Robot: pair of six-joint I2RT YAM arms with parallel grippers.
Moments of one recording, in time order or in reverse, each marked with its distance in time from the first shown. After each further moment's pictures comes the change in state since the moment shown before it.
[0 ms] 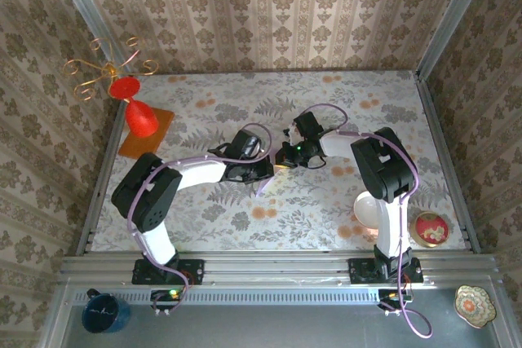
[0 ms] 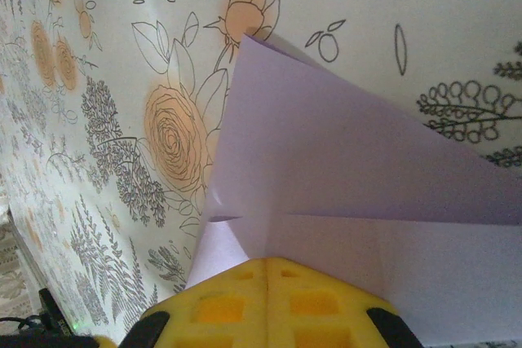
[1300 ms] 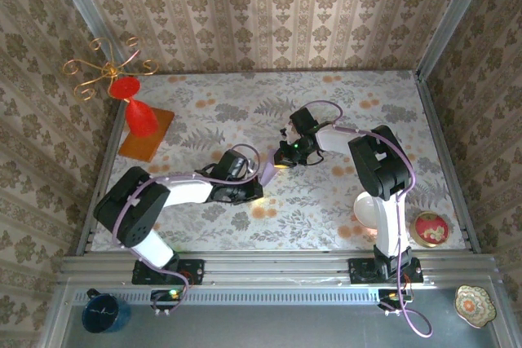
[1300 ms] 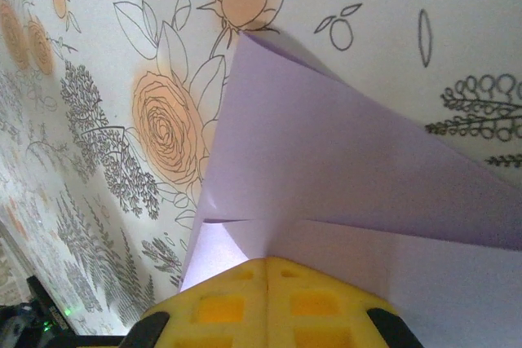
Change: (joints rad) left arm -0.005 -0.177 -0.296 0.068 0.051 -0.026; right arm 0.004 0.033 0.110 -0.180 0.012 -0.056
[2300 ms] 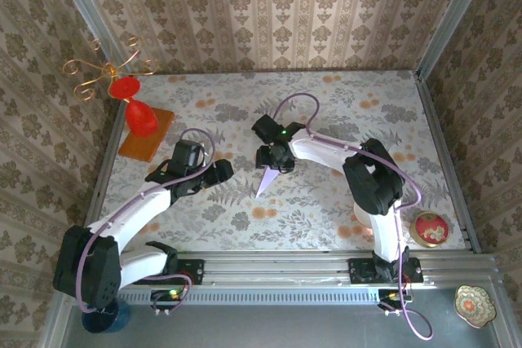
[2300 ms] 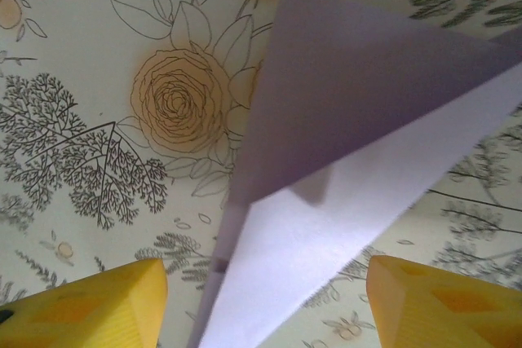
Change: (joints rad) left arm 0.299 -0.437 -0.043 -0.311 -0.189 0.177; right arm 0.286 -0.046 0.200 -0.322 0.639 0.284
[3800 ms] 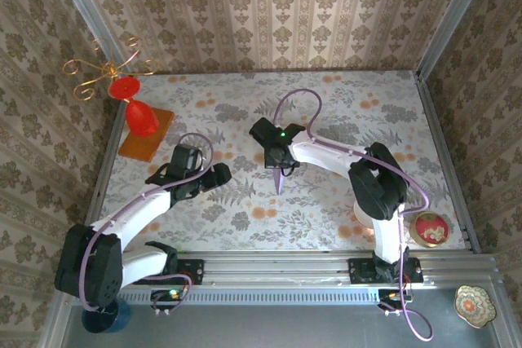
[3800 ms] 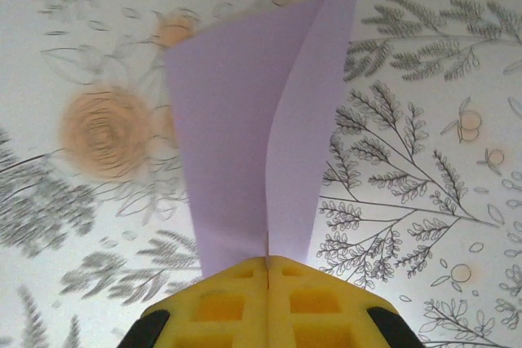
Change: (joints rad) left arm 0.040 0.011 -0.051 0.034 0.008 -0.006; right arm 0.037 -0.094 -0.035 -0.051 0.217 -0.029
